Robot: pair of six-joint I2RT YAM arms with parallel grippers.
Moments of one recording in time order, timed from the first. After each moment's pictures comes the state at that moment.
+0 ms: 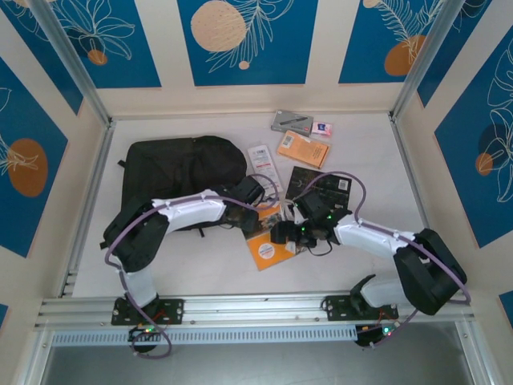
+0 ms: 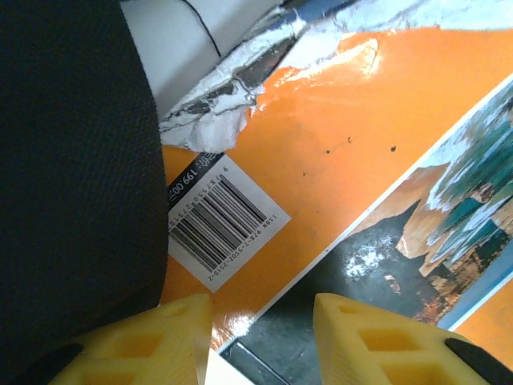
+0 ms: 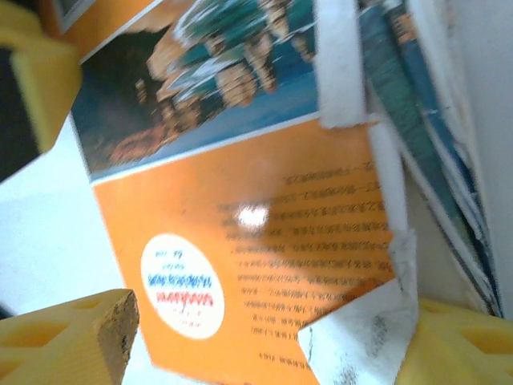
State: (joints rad) left arm -0.82 1.80 1.16 -0.58 -0.09 -0.44; right arm 0.62 1.31 0.61 -0.41 -0.33 0.66
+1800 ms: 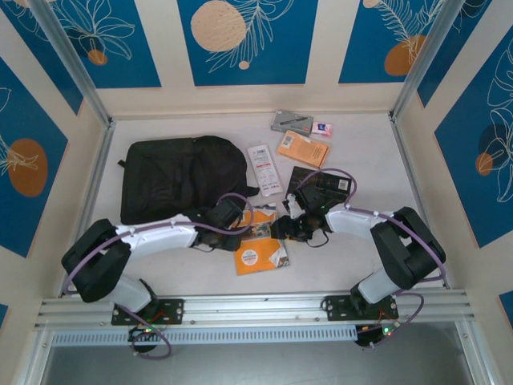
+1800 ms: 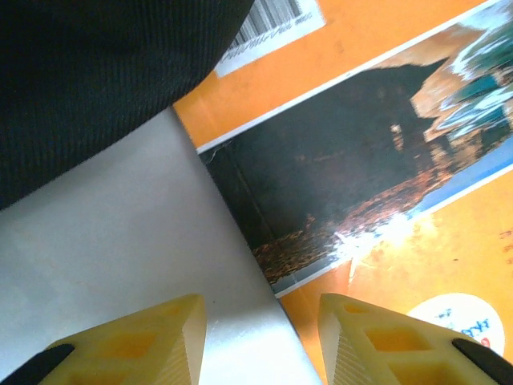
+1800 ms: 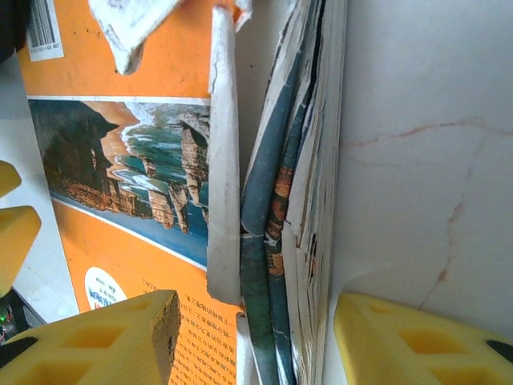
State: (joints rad) left arm -0.86 1.49 0.77 -0.48 -0.05 -0.58; right arm 0.55 1.52 0.68 -0.32 -0.48 0.54
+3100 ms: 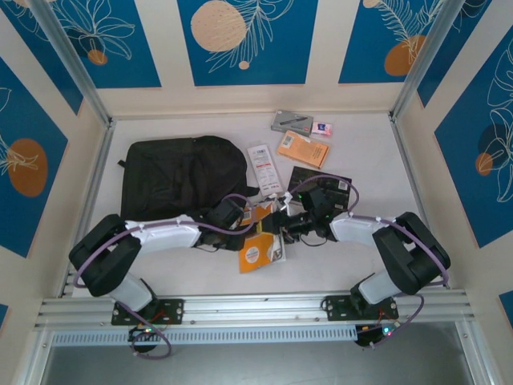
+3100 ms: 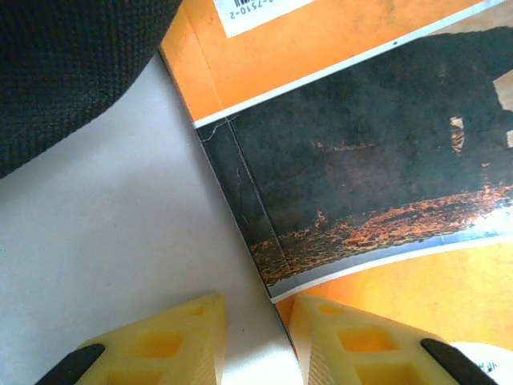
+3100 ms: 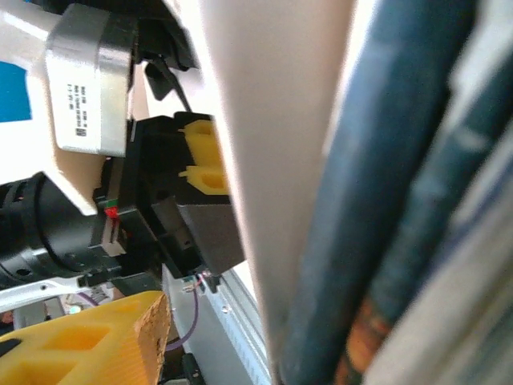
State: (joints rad) left arm -0.85 1.54 0.75 -0.34 0.04 -0.60; right arm 0.54 1.48 0.56 0.08 -0.86 0.86
